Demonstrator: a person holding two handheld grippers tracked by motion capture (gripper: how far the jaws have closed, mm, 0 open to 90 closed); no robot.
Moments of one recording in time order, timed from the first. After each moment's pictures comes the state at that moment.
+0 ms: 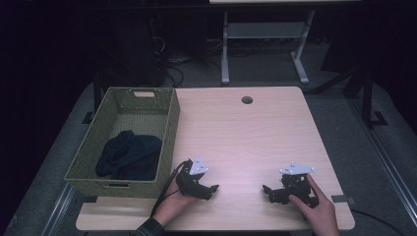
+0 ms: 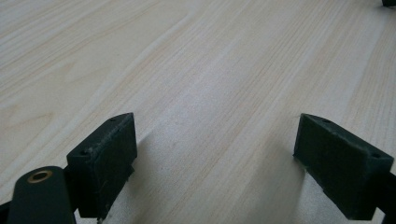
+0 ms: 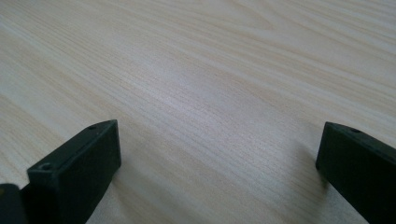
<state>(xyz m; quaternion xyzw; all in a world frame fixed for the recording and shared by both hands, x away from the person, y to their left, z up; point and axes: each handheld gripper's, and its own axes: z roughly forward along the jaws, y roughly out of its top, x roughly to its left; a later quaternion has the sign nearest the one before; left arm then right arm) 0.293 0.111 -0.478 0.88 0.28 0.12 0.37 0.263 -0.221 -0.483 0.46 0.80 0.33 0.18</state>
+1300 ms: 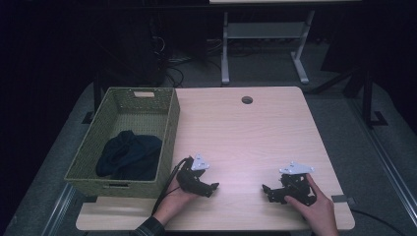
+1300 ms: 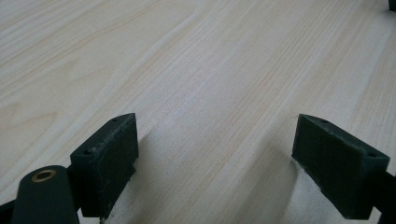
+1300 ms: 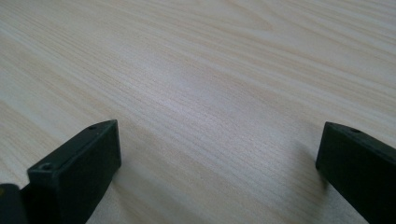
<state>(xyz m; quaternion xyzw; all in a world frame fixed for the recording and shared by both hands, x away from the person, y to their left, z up) 0.301 0.109 -0.472 0.88 0.30 0.10 0.35 0.263 -0.219 -0.483 0.47 0.80 0.33 0.18</state>
